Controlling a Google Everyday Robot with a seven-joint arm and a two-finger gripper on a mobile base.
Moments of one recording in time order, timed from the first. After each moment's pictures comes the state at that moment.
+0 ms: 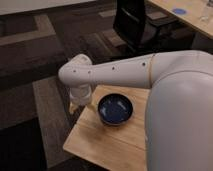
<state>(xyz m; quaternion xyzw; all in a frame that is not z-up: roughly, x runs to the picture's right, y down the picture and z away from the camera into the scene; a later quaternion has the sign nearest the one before) -0.105 0.100 0.704 -0.26 0.23 0.64 0.68</state>
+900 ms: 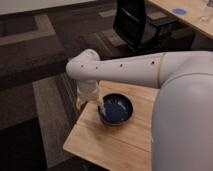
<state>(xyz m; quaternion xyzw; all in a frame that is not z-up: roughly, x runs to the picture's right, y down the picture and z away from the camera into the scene) -0.048 0.060 0.707 -0.25 0.24 0.67 0.66</state>
